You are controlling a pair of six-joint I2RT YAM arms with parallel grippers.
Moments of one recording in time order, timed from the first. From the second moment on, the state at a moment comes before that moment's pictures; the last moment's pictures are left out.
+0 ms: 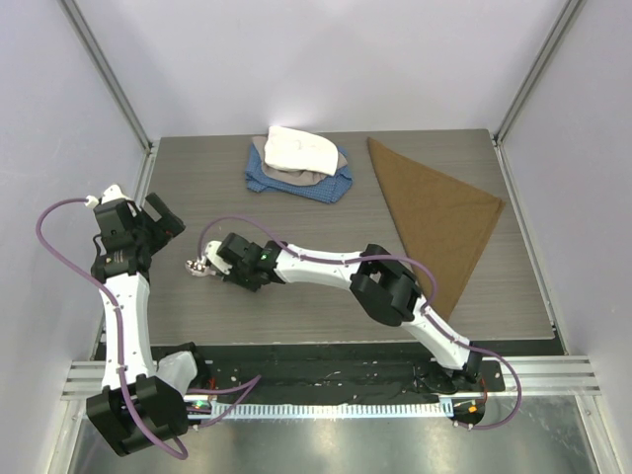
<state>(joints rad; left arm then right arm) 0.33 0.97 0.91 -0.55 0.09 -0.39 1.14 2.35 1.91 -0.48 0.06 -0.18</state>
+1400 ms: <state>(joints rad) 0.33 1.00 0.91 -0.55 0.16 -0.40 0.25 1.61 1.04 -0.36 0.21 0.12</state>
